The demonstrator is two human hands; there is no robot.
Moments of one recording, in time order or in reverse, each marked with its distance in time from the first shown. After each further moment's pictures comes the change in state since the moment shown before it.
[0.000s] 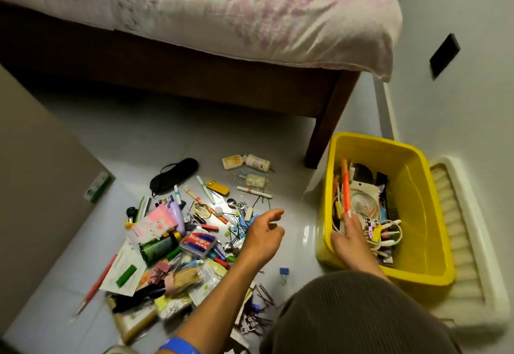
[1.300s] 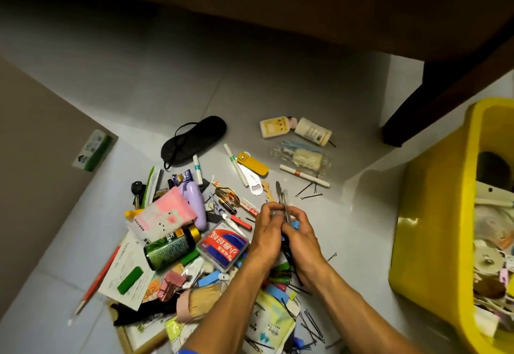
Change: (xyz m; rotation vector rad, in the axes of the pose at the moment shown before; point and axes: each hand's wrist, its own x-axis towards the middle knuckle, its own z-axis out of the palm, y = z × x) left_hand 0.126 -0.125 -0.051 -0.276 0.178 -0.289; right_hand 0.106 -0.039 0.242 0.570 -0.311 0.167
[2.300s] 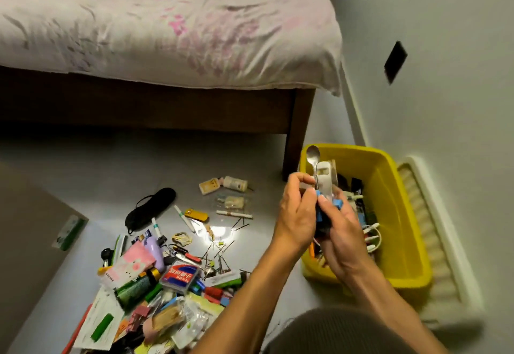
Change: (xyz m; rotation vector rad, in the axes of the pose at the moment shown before) left_hand -0.229 0.171 0.154 0.040 -0.307 0.658; right_hand -0.213 -0.126 -0.190 0.634 0.085 -0.562
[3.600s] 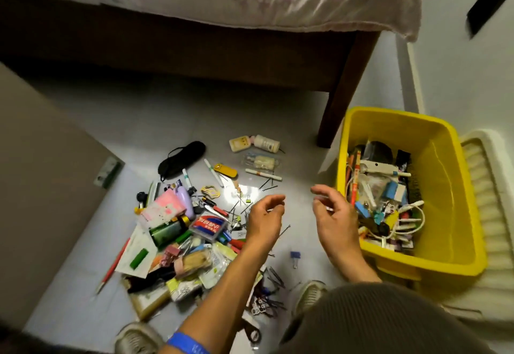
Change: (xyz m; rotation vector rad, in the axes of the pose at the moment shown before) left_hand -0.043 -0.120 -0.096 0.057 0.273 -0.464; right_hand -0.012 0.092 0.010 -0.952 0.016 -0.174
